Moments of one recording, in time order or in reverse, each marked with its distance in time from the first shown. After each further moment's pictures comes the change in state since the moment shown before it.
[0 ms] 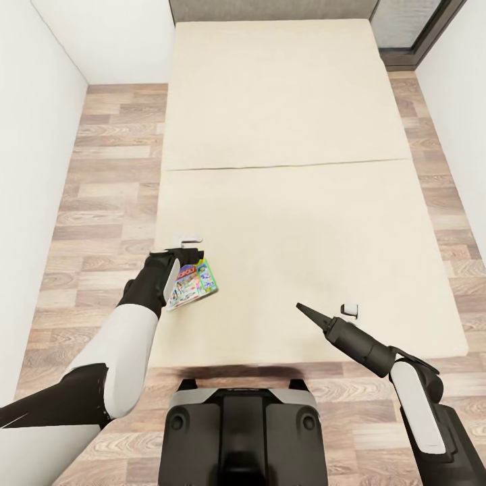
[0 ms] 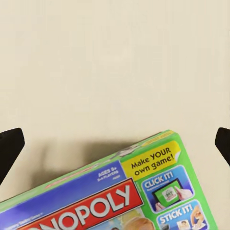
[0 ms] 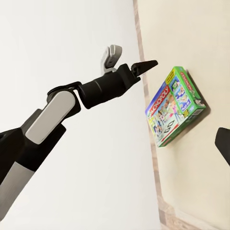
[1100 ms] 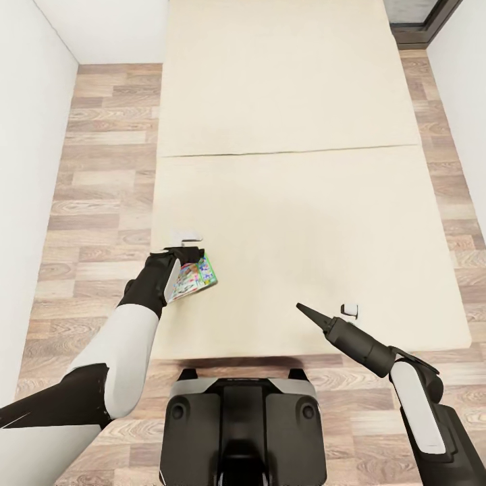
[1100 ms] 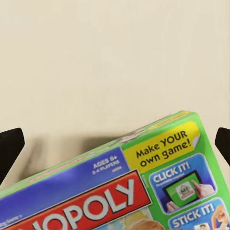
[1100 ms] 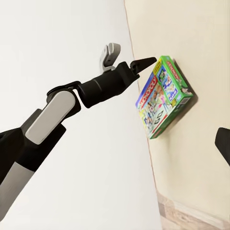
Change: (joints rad) left arm 0.000 -0.003 -0.001 0.001 -0.003 -0.034 0.000; right arm 0.000 0.000 0.000 0.000 0.000 0.000 0.000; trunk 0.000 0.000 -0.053
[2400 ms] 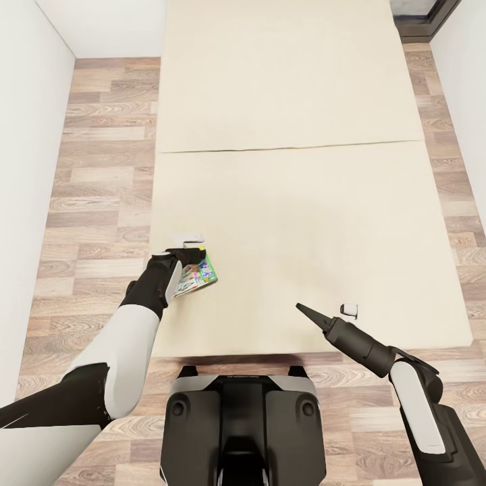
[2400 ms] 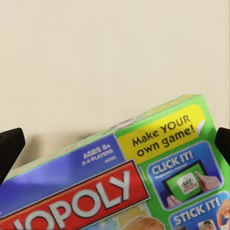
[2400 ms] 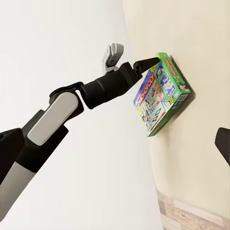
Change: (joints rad) left arm 0.000 0.000 -0.006 0.027 0.007 -0.028 0.000; right arm 0.000 0.001 0.002 0.000 0.000 0.000 0.000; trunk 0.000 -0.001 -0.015
